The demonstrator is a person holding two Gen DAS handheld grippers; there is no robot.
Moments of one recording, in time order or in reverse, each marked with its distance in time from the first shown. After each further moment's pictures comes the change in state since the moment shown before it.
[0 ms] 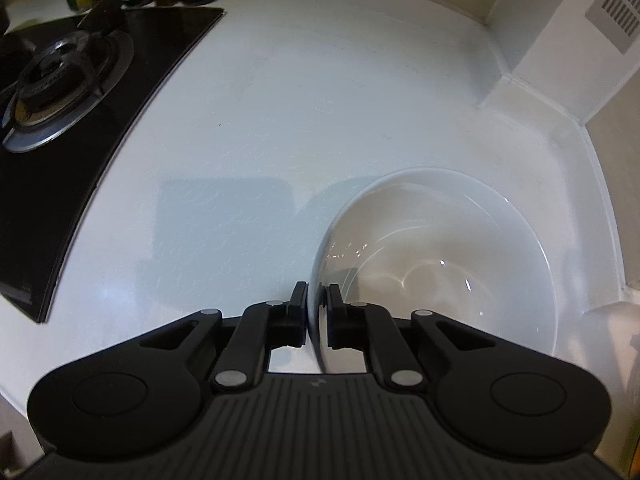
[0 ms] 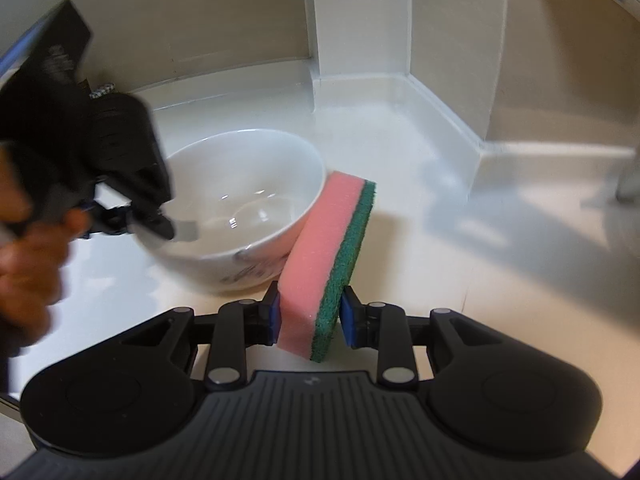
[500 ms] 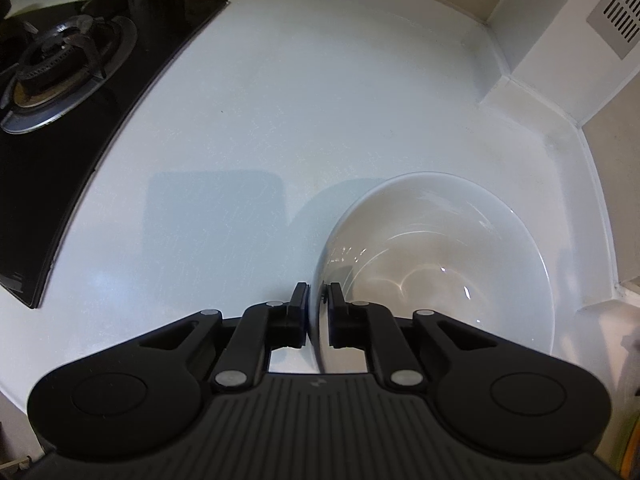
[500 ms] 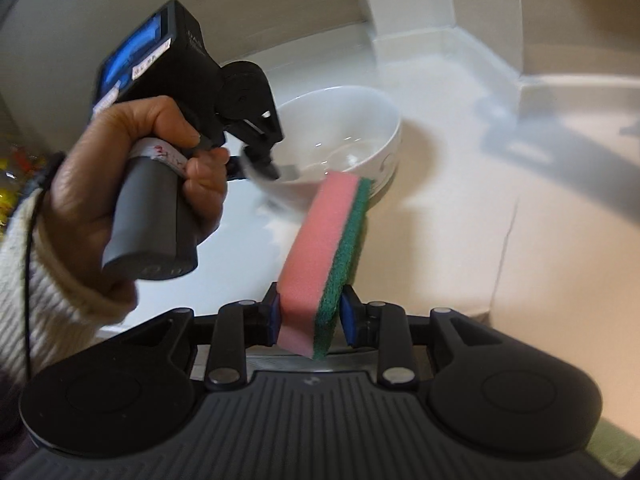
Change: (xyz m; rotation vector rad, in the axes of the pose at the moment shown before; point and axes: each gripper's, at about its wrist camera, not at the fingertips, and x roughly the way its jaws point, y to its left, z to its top) left arm -0.002 0.013 0.000 0.004 0.053 -0.071; right arm -0.050 -0.010 -0.026 0.086 0.136 0.281
